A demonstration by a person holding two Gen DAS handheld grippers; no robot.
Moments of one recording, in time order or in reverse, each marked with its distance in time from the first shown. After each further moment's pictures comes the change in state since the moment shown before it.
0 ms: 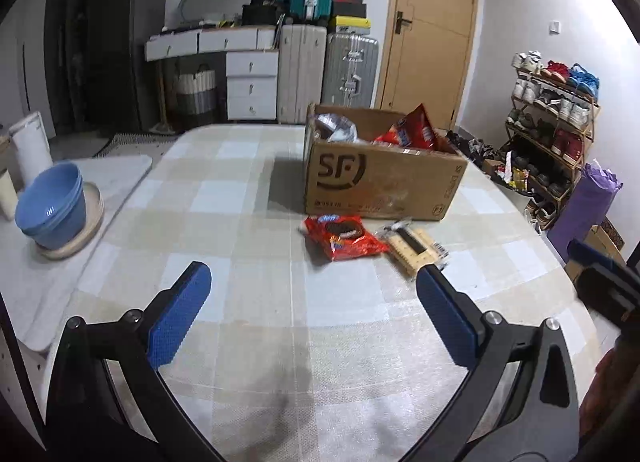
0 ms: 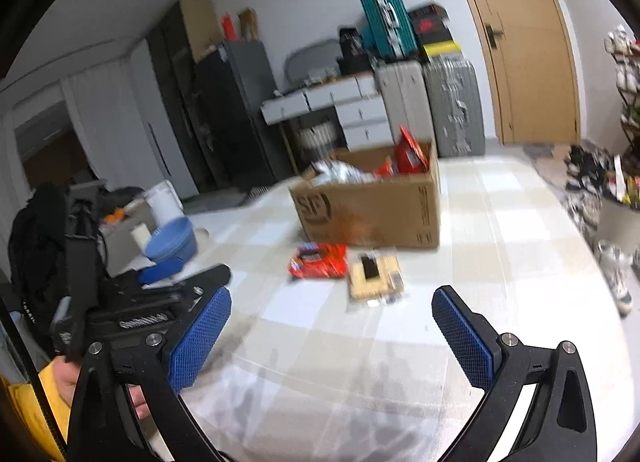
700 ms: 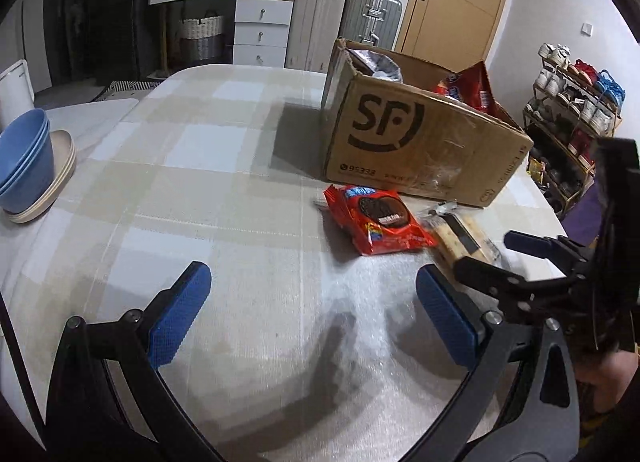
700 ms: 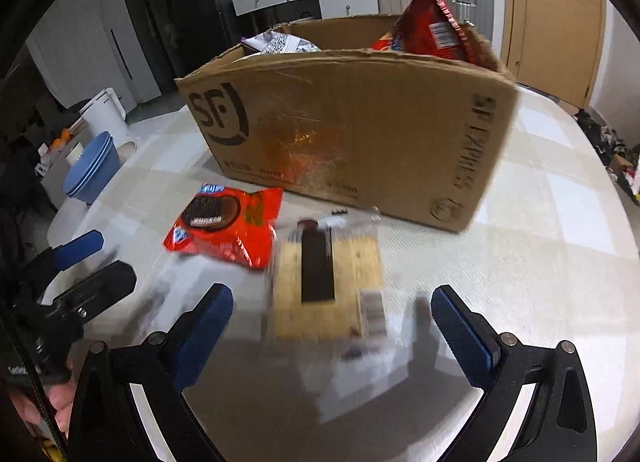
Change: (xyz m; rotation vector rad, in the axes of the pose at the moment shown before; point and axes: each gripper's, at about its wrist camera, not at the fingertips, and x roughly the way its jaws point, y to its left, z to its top) left arm 0.107 0.023 0.004 -0.095 0.156 -0.002; right arm 0.190 -0.037 0.032 -0.129 0.375 -0.152
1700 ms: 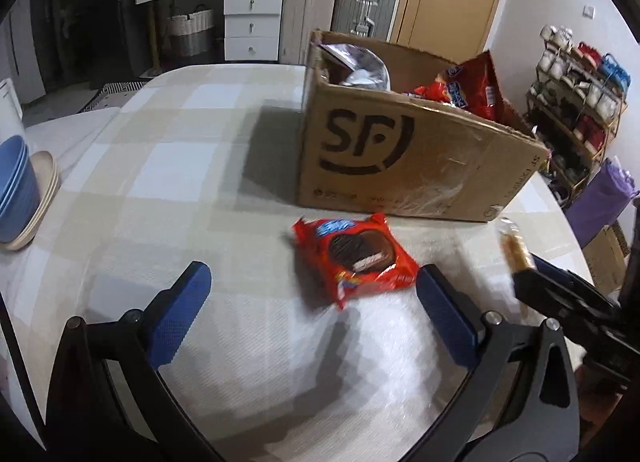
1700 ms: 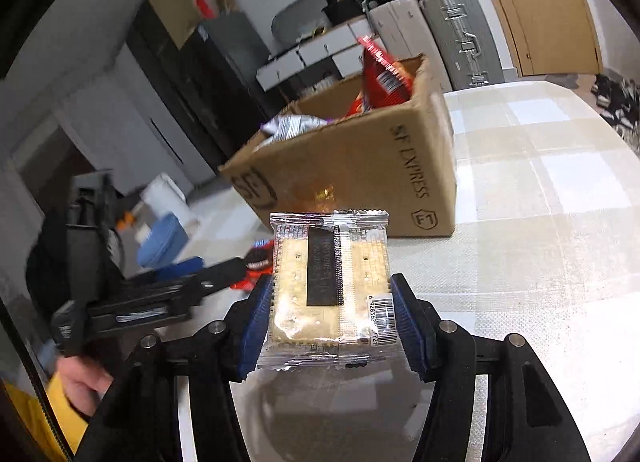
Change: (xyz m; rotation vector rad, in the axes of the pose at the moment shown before) left arm 0.037 -0.029 0.035 0.052 0.058 0.018; right arm -0.060 -0.056 -0.035 0.231 -0.264 0.333
